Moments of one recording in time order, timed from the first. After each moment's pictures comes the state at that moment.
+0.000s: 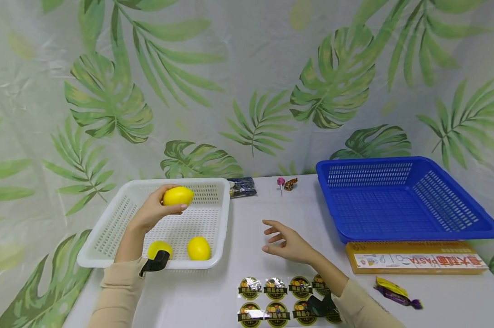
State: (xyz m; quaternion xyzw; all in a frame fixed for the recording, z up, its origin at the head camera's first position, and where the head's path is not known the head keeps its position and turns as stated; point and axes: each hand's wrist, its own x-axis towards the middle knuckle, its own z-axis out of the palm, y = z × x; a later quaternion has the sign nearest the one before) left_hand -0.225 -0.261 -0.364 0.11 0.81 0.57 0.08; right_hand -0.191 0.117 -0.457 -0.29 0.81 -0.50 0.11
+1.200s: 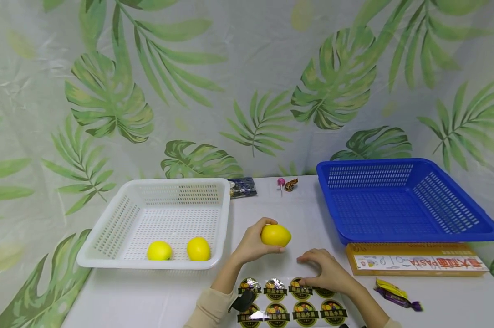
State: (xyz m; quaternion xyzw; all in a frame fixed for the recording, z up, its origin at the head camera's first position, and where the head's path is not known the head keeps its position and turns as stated) left_hand -0.187 -0.049 -0.441 0.19 0.84 0.50 0.05; right_hand -0.145 0.190 -0.488 -0.26 0.89 -0.36 0.03
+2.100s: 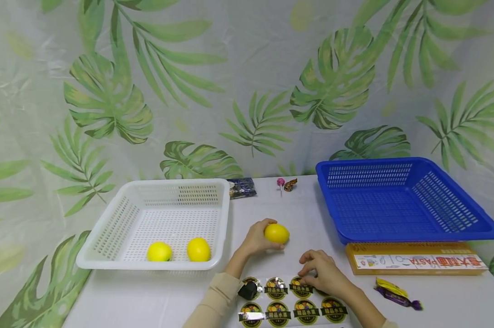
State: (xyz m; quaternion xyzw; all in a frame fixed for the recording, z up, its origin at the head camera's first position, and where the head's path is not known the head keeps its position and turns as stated) left_hand -0.227 -0.038 -0.490 0.17 0.89 0.43 0.05; right_hand -0.140 0.179 -0.488 -0.26 0.91 -0.31 0.02
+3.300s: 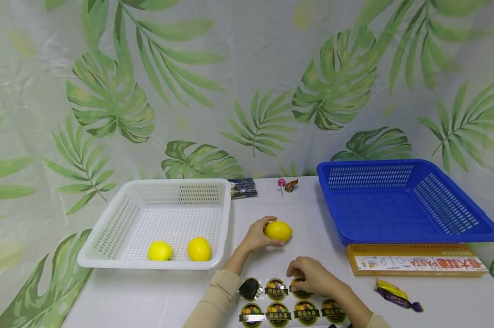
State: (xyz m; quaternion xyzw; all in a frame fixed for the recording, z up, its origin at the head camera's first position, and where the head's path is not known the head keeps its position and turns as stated) left_hand -0.232 -0.040 -0.487 0.17 0.85 0.48 0.08; right_hand -0.149 0.157 -0.480 -0.29 0.88 -0.34 0.16
